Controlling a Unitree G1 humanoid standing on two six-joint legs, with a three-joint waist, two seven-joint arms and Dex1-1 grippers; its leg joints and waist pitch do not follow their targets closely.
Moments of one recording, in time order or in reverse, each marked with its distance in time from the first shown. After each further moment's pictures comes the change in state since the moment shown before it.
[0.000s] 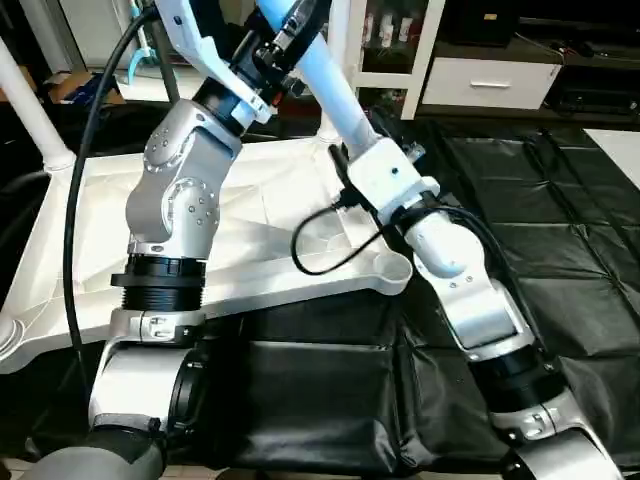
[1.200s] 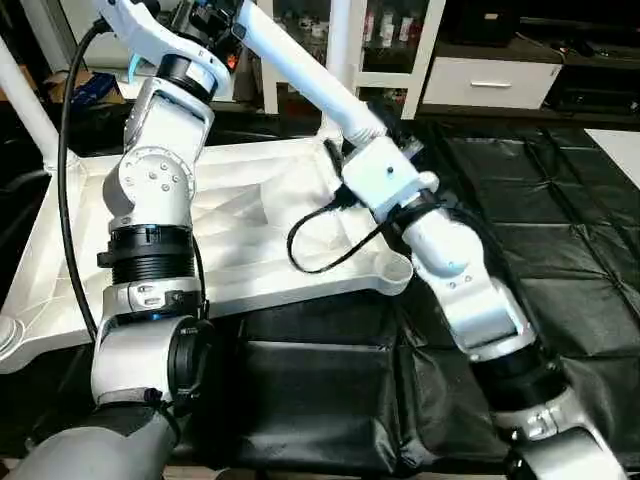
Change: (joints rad) left arm -0.119 -0.028 0.231 0.130 -0.171 0.152 0.306; right arm -0.025 -0.038 0.004 0.006 0.000 -0.021 0.008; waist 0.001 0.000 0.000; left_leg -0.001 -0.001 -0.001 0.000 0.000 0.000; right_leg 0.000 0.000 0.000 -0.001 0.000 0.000
